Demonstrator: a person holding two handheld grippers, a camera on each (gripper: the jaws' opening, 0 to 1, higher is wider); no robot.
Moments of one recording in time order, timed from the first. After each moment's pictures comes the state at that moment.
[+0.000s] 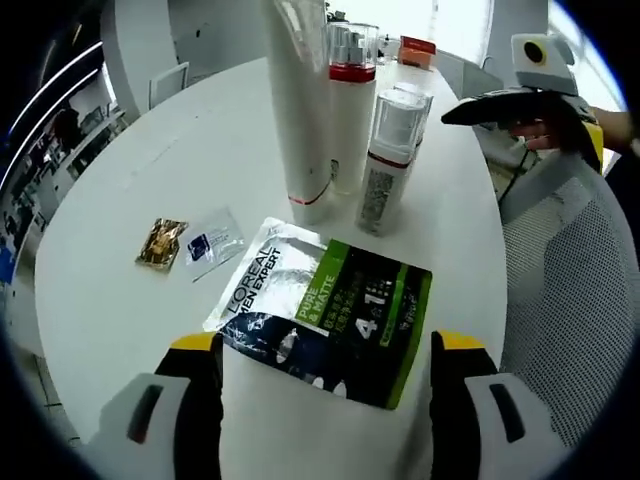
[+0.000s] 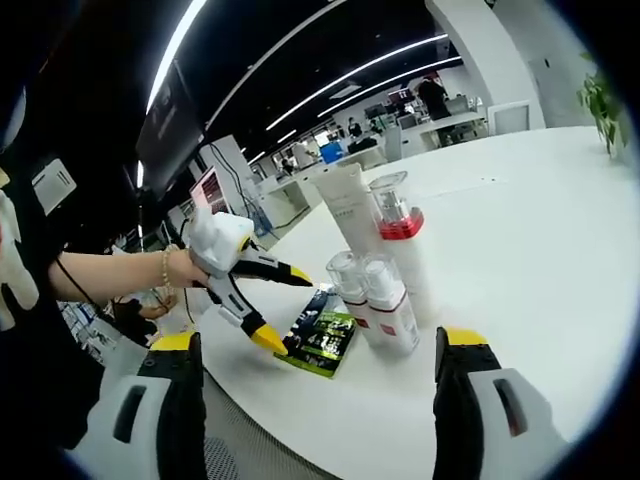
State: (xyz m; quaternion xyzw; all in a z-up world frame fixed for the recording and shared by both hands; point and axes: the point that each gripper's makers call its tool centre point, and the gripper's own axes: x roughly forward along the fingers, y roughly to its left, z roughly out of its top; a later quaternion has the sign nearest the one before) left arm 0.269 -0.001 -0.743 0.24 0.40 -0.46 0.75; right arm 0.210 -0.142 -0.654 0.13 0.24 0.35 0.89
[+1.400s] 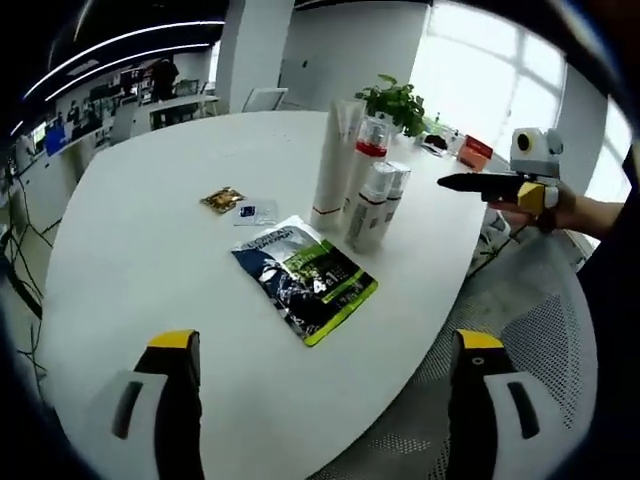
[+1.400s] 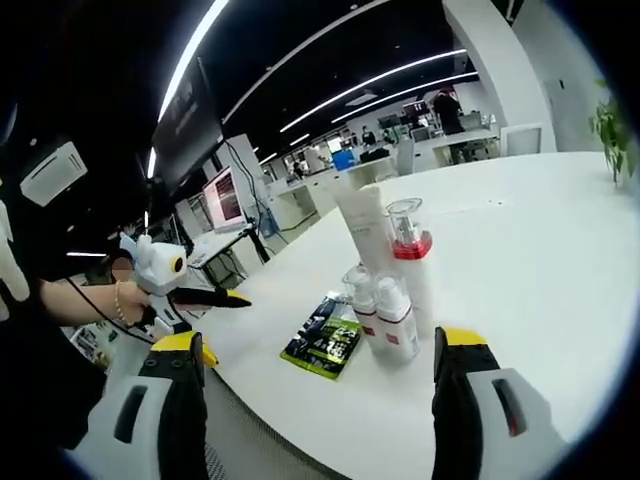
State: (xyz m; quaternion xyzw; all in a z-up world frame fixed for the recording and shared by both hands) left arm 0.189 0.051 -0.694 0.02 0.35 -0.34 0.87; right arm 0.198 -0.146 -0.633 0.11 0.21 0.37 0.90
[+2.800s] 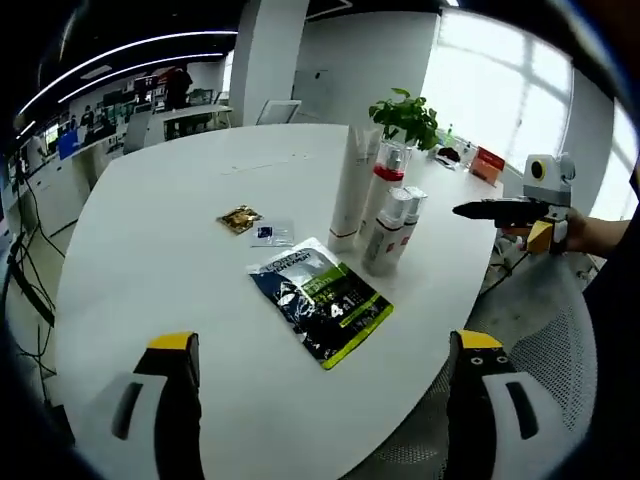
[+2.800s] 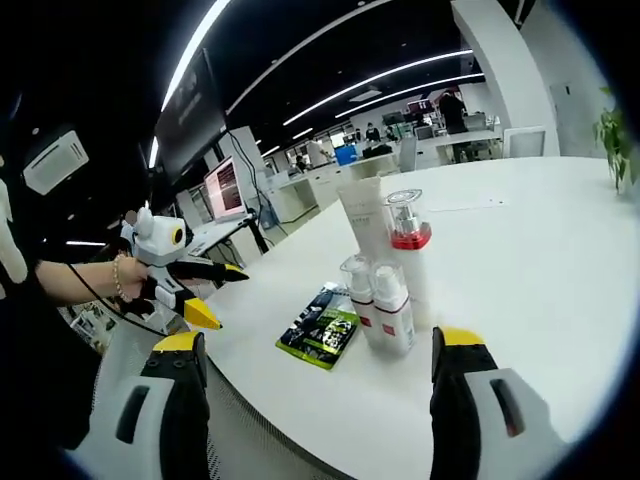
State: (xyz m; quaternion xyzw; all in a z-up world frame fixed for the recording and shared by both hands) left arm 0.222 0.045 -0.679 0.04 0.35 -0.33 0.88; right arm 0.192 -0.147 -0.641 0.08 0.22 0.37 0.90
